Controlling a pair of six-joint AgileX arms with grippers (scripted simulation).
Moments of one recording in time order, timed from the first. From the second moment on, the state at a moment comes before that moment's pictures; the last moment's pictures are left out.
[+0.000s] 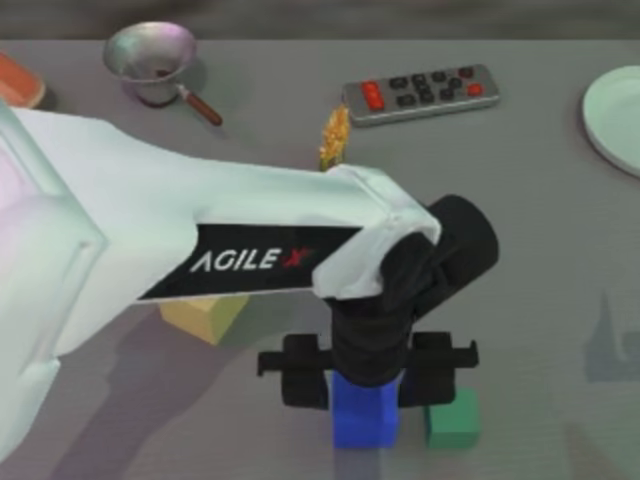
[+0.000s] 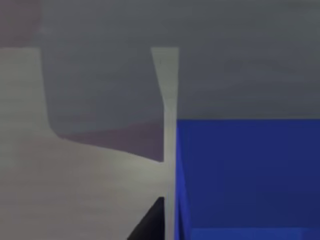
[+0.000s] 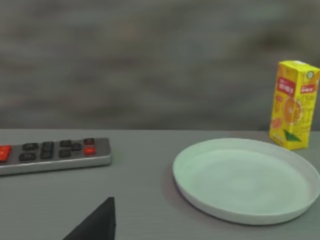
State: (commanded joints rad) left arm -0.95 2.06 1.39 -0.88 -0.01 -0.94; right arm 0.01 0.00 0.00 0.00 0.00 0.00
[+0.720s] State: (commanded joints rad) left arm -0.95 2.05 1.40 -0.90 -0.01 -0.94; right arm 0.01 0.00 0.00 0.00 0.00 0.00
